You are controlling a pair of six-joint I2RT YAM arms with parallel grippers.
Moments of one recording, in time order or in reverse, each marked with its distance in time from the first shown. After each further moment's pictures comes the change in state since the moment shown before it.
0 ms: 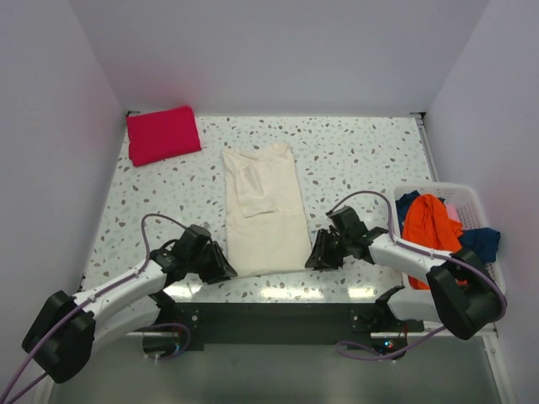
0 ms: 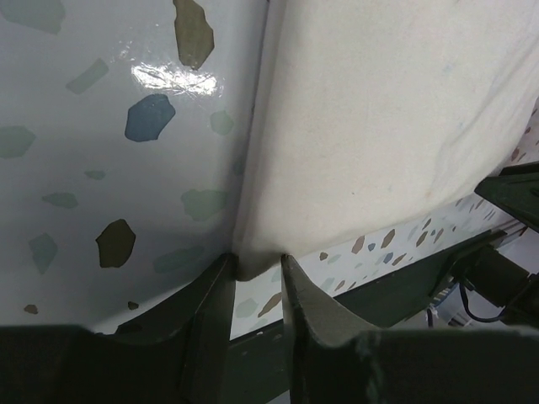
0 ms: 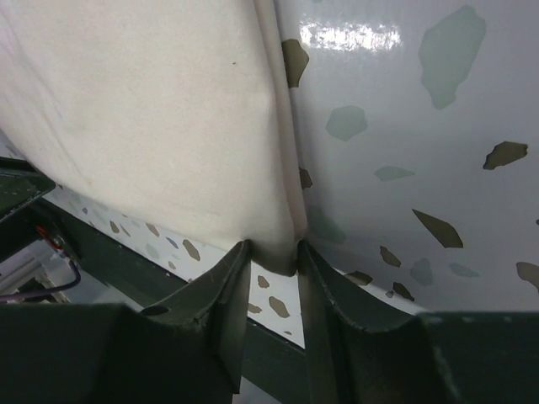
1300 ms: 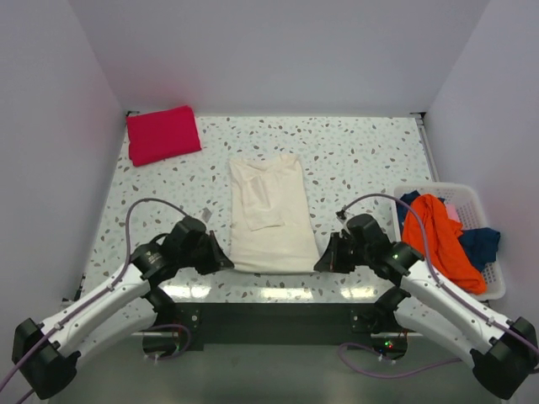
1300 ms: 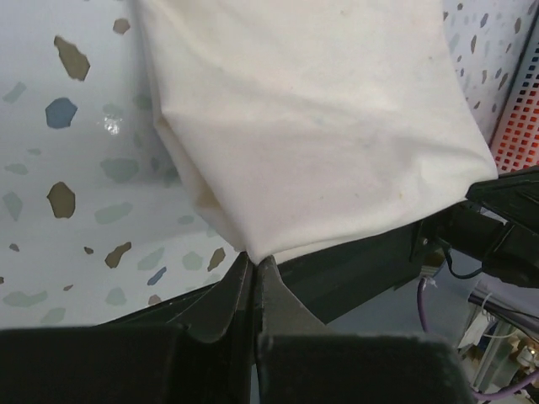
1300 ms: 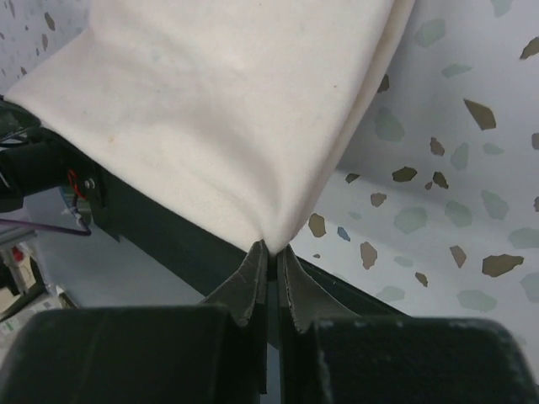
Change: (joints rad) left arm -0.085 -0.206 0.209 -0.282 -0.077 0.090; right arm 0.095 -0.501 0.023 -0.309 0.080 -0.021
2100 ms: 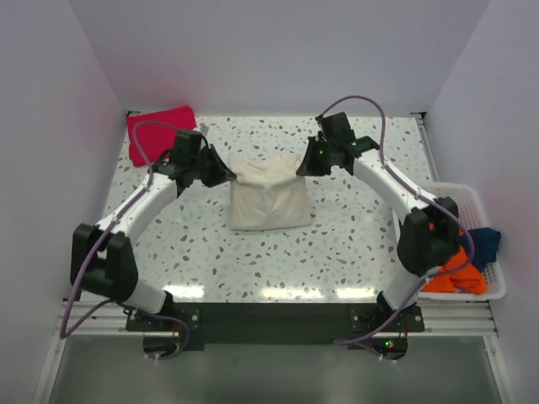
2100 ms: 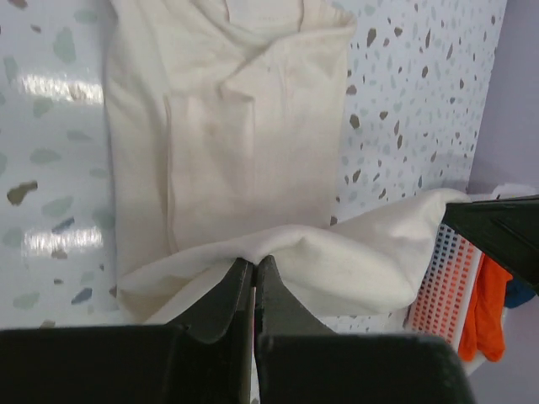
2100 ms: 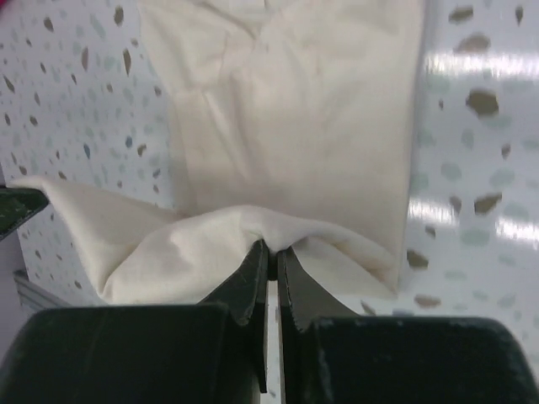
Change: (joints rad) left arm 0.380 0.676 0.589 0.221 0.101 0.230; right arm -0.218 0.855 0.892 -0.042 0.104 -0.207
